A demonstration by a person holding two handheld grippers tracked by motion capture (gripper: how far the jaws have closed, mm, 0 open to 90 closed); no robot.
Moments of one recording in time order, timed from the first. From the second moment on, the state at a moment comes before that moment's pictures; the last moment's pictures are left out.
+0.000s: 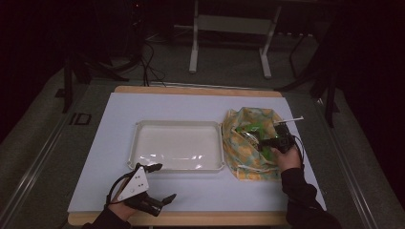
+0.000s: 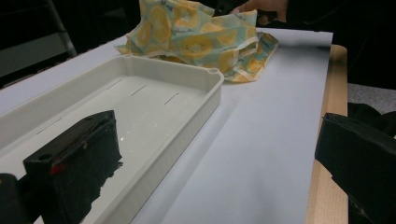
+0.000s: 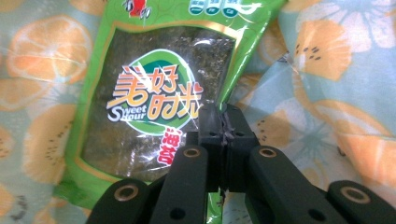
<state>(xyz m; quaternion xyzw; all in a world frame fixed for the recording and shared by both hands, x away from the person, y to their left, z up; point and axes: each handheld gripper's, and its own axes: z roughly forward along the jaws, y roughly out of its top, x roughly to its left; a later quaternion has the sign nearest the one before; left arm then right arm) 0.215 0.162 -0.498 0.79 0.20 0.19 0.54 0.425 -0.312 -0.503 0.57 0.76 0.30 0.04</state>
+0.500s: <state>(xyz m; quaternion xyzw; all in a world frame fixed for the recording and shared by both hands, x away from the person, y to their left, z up) 0.215 0.162 -0.498 0.79 0.20 0.19 0.54 0.416 -0.324 -0.484 0.57 0.74 0.35 0.04</state>
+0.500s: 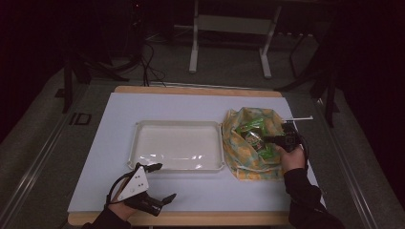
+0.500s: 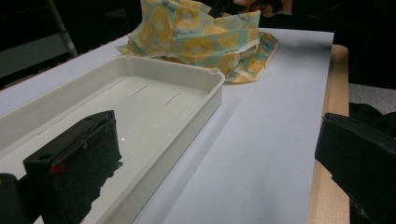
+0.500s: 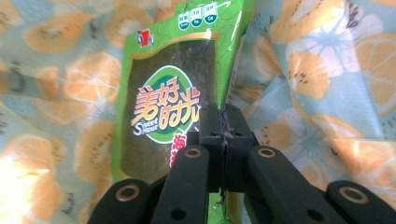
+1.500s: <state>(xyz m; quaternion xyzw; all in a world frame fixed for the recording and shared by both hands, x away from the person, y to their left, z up) 0.215 0.161 -0.498 0.79 0.20 0.19 0.54 0.397 -0.352 -0.446 0.58 0.70 0.41 0.06</state>
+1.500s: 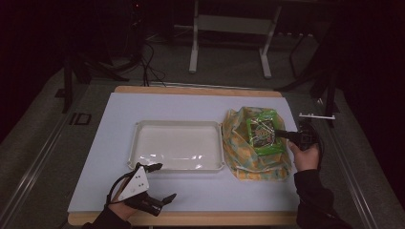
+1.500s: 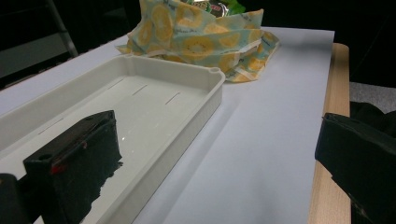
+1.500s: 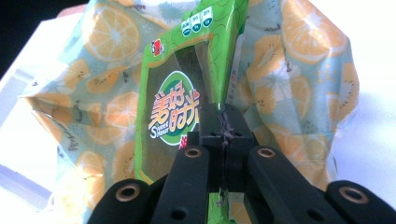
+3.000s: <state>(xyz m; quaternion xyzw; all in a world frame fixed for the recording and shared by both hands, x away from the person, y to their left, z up) 0.215 0.160 -0.499 0.79 0.20 0.20 0.54 0.353 -0.404 -0.414 0.60 0.65 0.45 0.09</state>
